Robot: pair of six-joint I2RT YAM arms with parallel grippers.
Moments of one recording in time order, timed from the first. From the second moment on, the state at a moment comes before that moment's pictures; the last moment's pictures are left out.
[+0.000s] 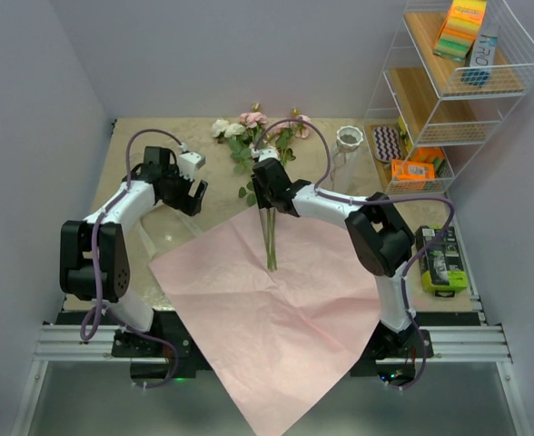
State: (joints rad) left arm -0.07 1.64 1.12 -0.45 0.25 0.36; right arm 0.72 2.05 1.46 -0.17 0.30 0.28
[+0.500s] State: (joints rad) left arm -0.07 1.60 1.07 -0.41 0.23 0.38; right arm 0.72 2.08 1.48 -0.17 0.30 0.28
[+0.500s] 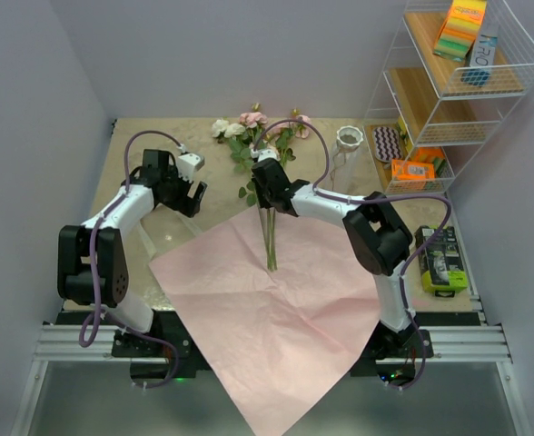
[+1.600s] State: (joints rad) left arm -0.05 1.59 1.06 -0.39 0.23 0.39; right arm 0.71 1.95 1.48 -0.18 0.32 0.28
